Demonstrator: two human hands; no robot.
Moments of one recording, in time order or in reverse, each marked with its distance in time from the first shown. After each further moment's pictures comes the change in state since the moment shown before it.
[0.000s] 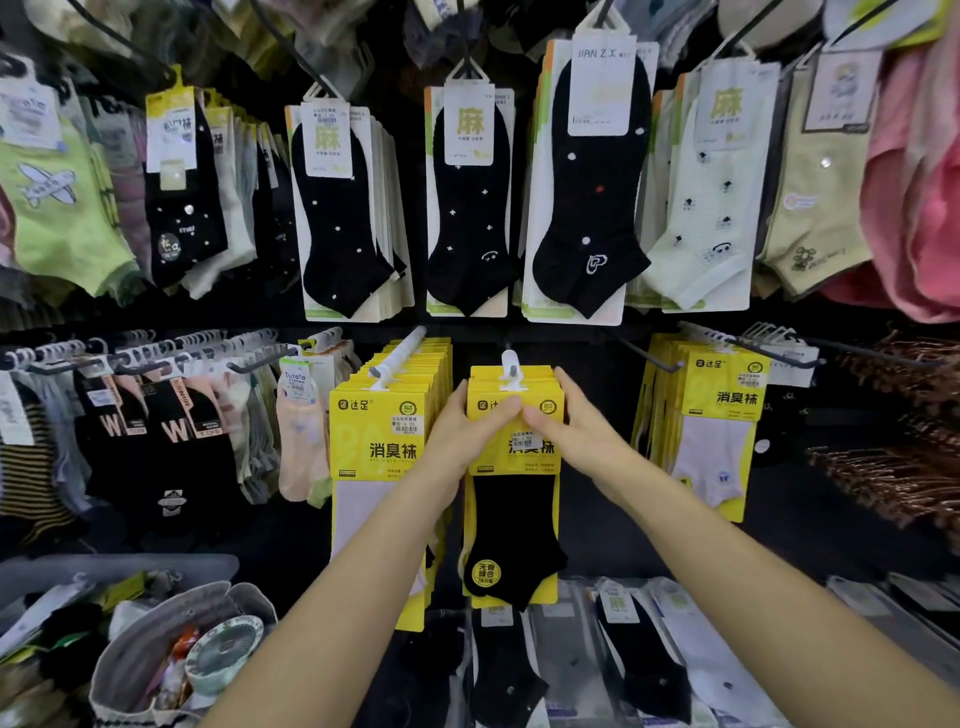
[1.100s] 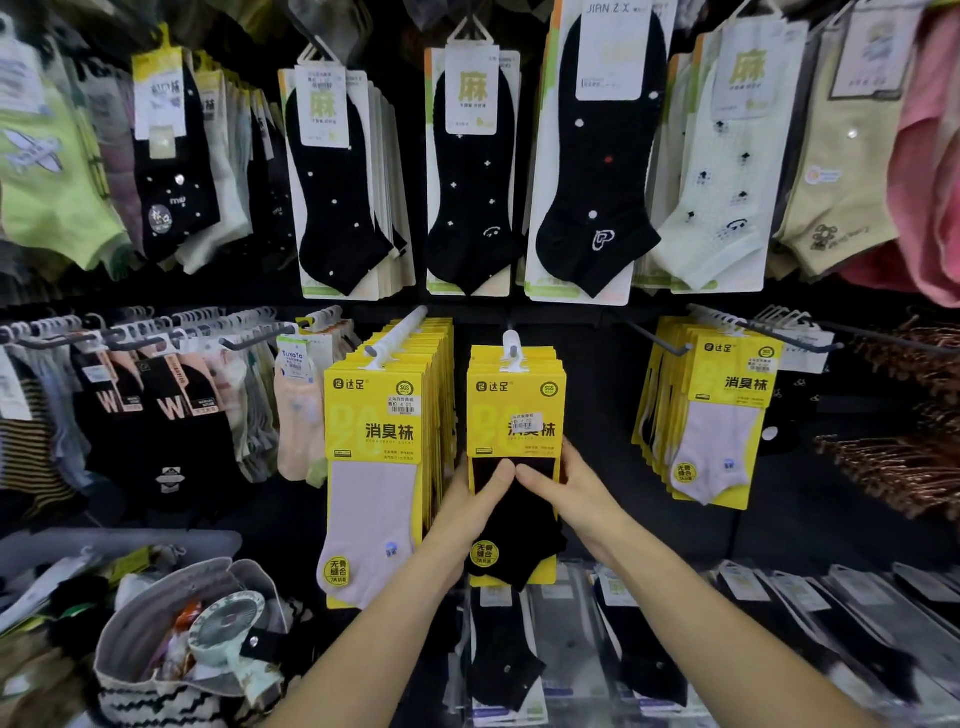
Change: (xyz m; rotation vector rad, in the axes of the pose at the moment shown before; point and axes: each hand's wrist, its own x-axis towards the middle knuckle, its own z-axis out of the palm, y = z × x) left_hand -0.034 -0.085 0.018 -0.104 -0.082 -0.024; right_hand -0.017 0.080 0.024 0.132 -0.056 0.027
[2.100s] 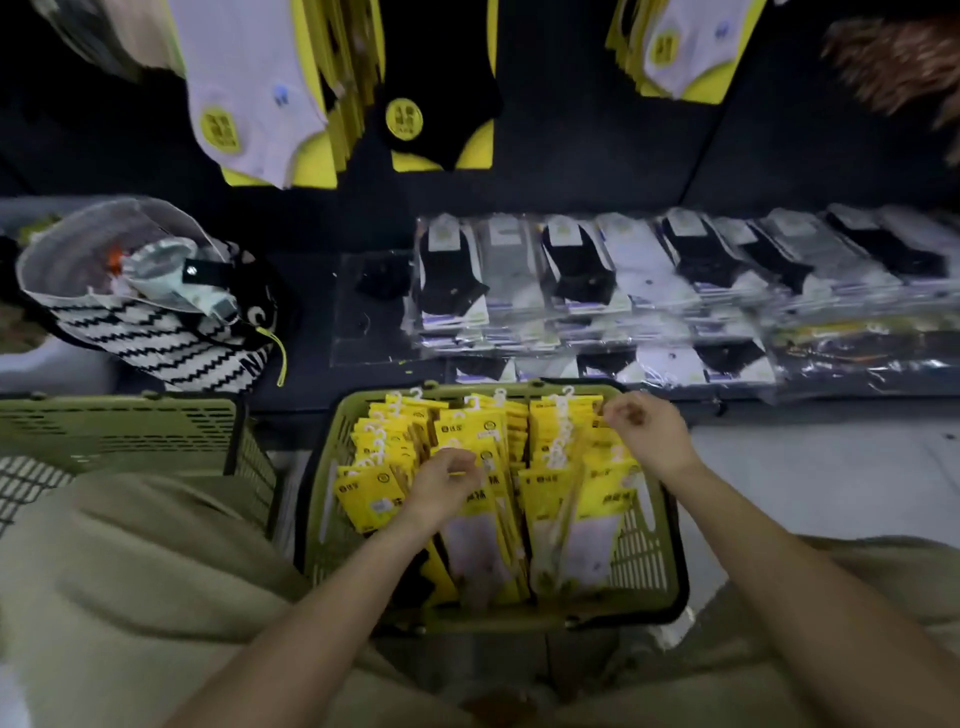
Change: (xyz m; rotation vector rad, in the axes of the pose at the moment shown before) left_hand -0.278 -0.226 0.053 0.323 -0.115 -0.687; right_hand -0.294 0.221 -0.045 -0.479 0.247 0.530
